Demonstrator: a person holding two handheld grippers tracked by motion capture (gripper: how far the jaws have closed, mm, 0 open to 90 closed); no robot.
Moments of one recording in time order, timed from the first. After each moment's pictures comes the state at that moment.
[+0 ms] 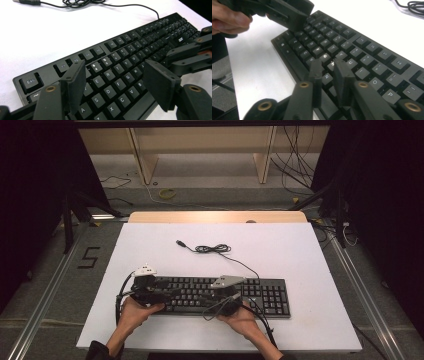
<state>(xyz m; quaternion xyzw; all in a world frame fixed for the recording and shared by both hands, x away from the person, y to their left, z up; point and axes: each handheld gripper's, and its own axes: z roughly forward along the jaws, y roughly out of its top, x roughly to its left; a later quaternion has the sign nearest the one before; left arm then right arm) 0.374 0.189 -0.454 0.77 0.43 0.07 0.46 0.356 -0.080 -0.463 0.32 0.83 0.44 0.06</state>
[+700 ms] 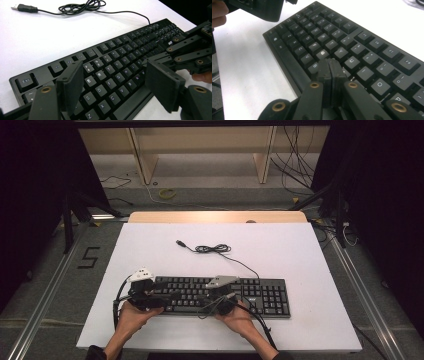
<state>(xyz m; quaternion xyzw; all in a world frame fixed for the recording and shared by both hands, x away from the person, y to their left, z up) 0.359 0.191 -0.451 0.76 0.42 0.08 0.48 0.363 -0.068 -0.474 0.32 0.84 0.42 0.06</state>
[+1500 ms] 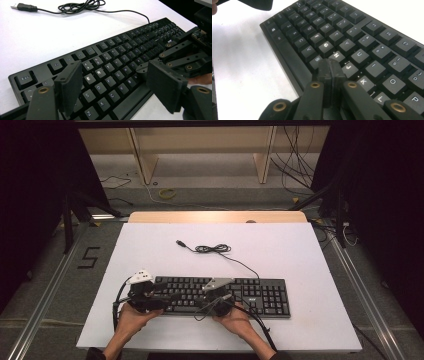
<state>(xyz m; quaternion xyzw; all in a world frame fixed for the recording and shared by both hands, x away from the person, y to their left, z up) 0.357 0.192 -0.454 0.76 0.42 0.08 0.48 0.364 -0.062 -0.484 0.32 0.86 0.40 0.05</state>
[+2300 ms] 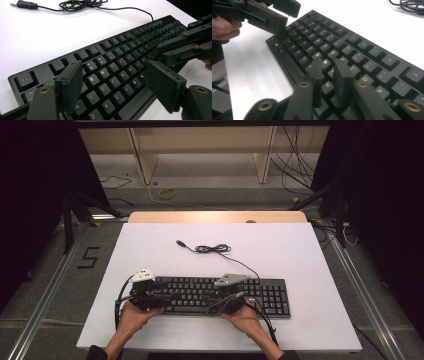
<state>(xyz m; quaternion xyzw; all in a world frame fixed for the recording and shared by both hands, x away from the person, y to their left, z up) 0.364 0.190 -0.459 0.77 0.42 0.08 0.47 0.361 -0.089 -0.464 0.33 0.83 0.45 0.06</state>
